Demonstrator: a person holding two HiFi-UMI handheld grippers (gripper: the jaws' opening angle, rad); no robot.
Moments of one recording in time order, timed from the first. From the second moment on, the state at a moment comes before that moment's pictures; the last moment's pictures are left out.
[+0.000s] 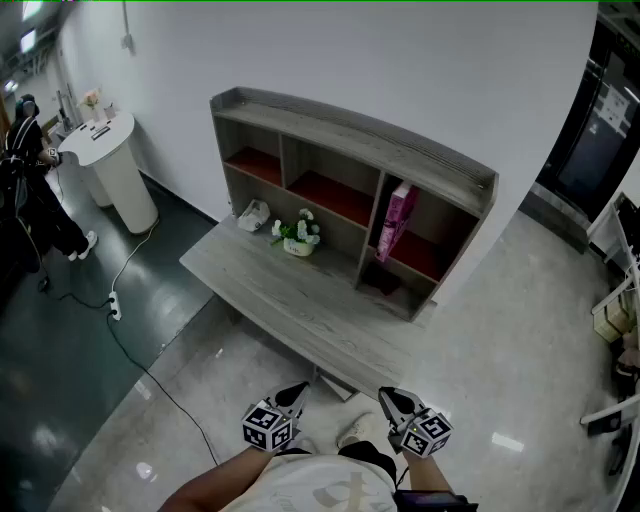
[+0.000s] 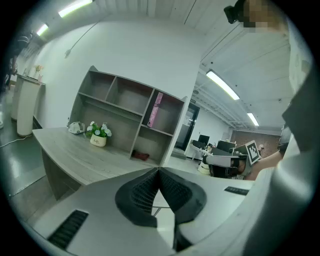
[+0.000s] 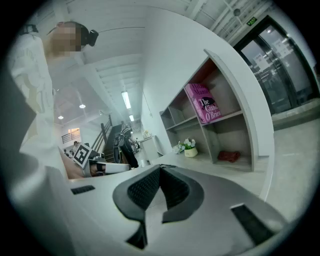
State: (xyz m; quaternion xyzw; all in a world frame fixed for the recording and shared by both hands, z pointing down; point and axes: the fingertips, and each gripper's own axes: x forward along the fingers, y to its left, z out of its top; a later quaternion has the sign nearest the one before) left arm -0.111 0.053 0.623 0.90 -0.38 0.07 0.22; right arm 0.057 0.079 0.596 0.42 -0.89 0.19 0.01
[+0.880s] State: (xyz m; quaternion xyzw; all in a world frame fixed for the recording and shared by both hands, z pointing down) left arm -0.143 0.077 0.608 0.90 -0.38 0.04 0.21; right arm 0.031 0.098 0.584 0.44 -0.88 0.18 0.00
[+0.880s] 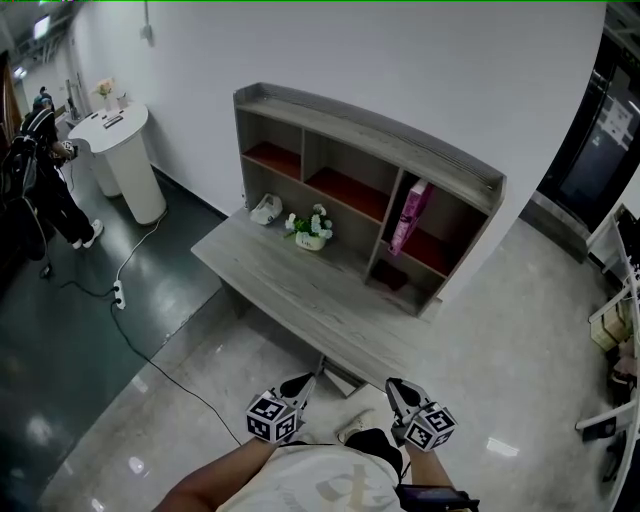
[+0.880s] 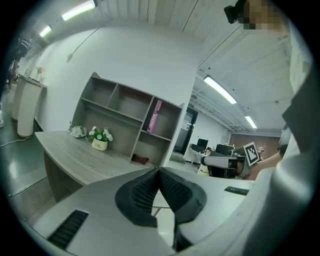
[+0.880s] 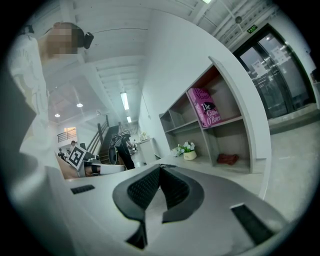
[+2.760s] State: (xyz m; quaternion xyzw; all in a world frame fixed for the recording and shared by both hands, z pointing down) left arm -0.140 -0.090 0.618 0.89 -0.40 0.06 0.23; right arm 0.020 -0.097 0.608 0.40 -0.89 0.20 0.02
